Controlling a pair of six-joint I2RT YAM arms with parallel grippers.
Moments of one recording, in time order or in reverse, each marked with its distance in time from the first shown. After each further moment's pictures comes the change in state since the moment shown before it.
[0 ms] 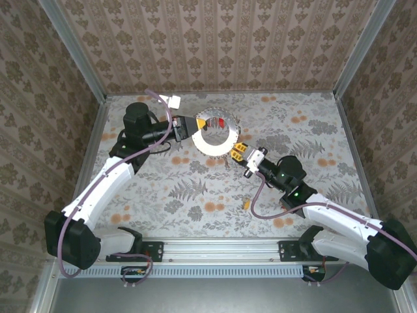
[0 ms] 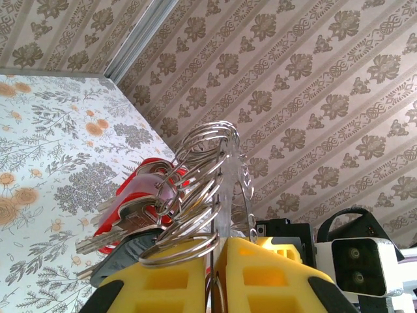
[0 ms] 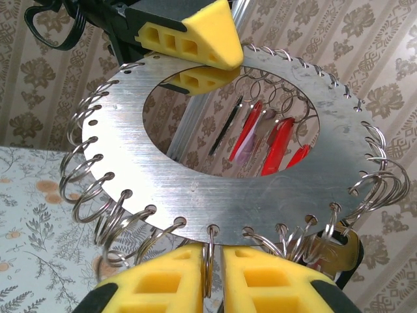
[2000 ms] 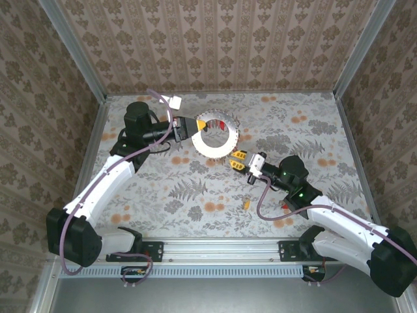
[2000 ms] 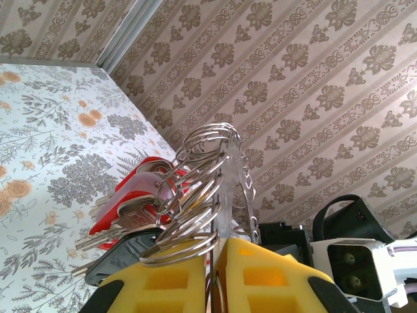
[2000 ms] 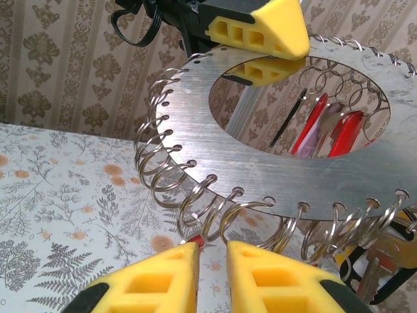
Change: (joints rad) left arm 0.017 0.020 0.000 0.000 0.053 0.007; right arm -0.034 -0.063 -0.003 -0.153 -0.197 0.023
